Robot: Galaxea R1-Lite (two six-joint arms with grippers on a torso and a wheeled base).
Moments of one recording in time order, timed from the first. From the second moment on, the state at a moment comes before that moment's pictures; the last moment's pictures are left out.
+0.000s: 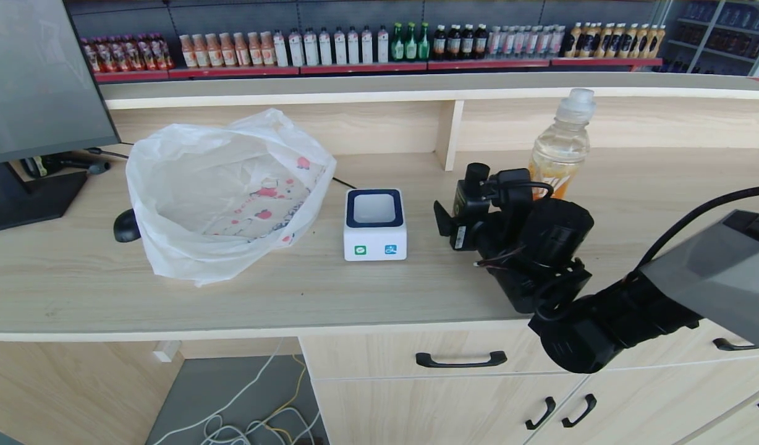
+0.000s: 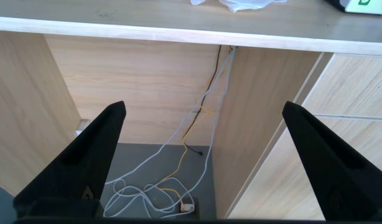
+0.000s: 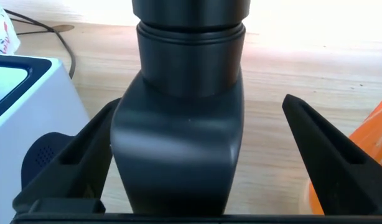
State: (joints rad) left arm 0.00 0.00 0.00 0.00 0.00 0.00; right arm 0.52 2.12 -0.99 -1.31 -0.36 -0.12
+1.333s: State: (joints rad) left arm 0.00 0.00 0.00 0.00 0.00 0.00; right arm 0.52 2.12 -0.91 -1.37 -0.35 -0.09
